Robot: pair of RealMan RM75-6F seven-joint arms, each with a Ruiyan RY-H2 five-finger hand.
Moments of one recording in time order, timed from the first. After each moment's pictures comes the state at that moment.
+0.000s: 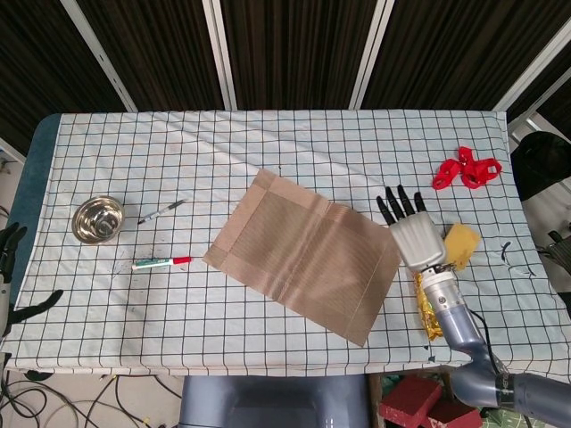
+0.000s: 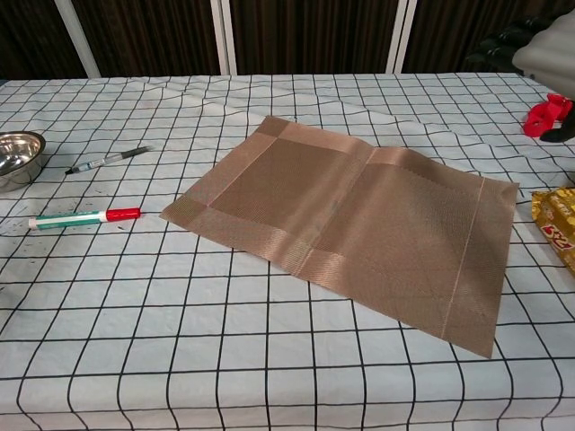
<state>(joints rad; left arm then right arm) -0.08 -1.15 -0.12 -1.67 1.47 1.58 -0.07 0.63 -1.33 0.15 -1.59 -1.17 1.20 -0.99</state>
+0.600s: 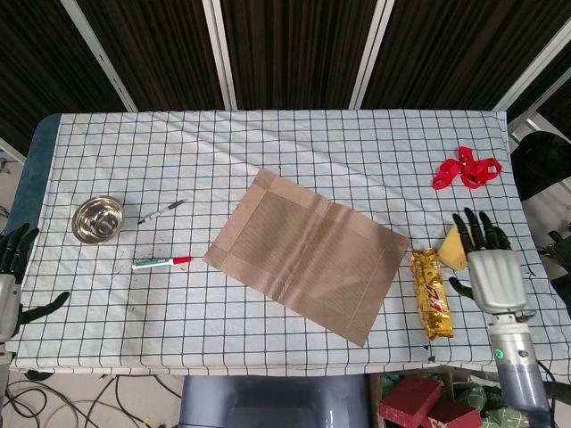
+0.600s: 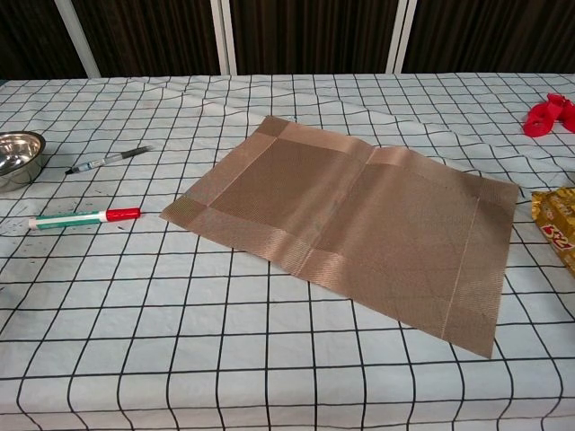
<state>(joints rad) -0.09 -1.15 -0.11 -1.69 1.50 1.57 0.00 0.31 -1.16 0.07 -1.75 -1.31 1.51 -0.39</state>
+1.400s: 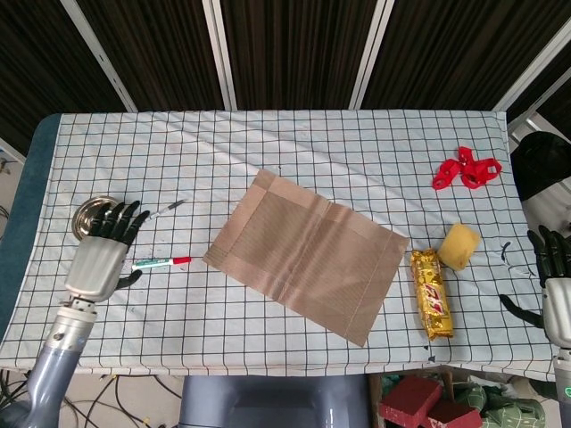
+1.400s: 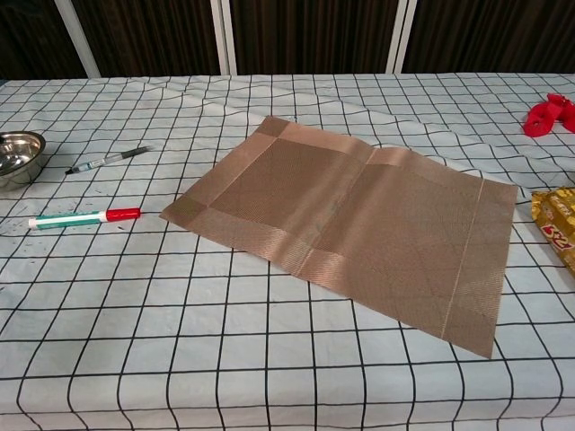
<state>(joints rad) -0.38 -1.26 -0.20 -1.86 1.36 1.27 0.62 0.13 -1.10 0.08 -1.57 -1.43 1.62 0.03</state>
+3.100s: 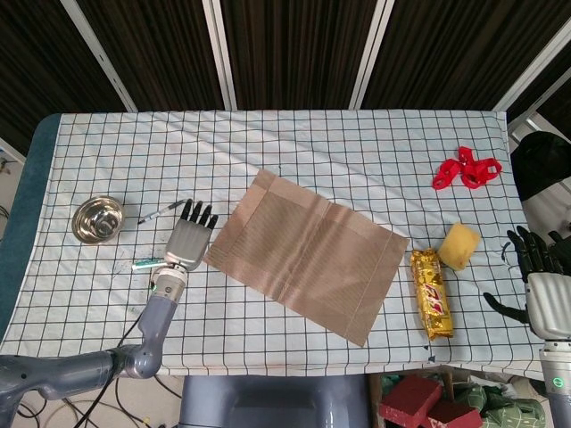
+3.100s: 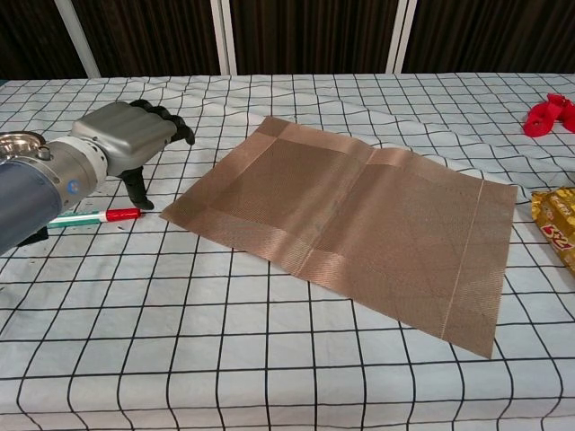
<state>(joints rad) -0.79 -1.76 -0.20 -1.30 0.90 1.08 0.97 0.14 -1.11 0.12 -1.57 -1.44 1.49 0.10</state>
